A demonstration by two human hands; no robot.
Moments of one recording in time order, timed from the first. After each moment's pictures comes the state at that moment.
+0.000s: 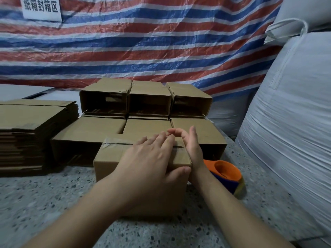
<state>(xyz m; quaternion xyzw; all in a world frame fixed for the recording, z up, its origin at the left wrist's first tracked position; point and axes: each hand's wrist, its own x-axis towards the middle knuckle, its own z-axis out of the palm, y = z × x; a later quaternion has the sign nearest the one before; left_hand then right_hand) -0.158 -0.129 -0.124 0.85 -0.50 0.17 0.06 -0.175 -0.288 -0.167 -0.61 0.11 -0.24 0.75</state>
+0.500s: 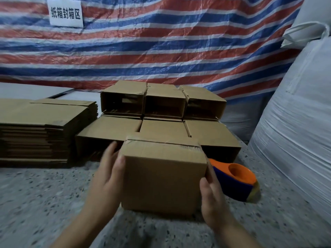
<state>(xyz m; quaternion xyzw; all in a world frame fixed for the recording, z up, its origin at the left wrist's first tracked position) -0.147 -0.047 -0.186 0.74 -0.22 0.06 0.63 -0.247 -0.260 -0.234 -0.74 -0.03 -0.32 0.59</state>
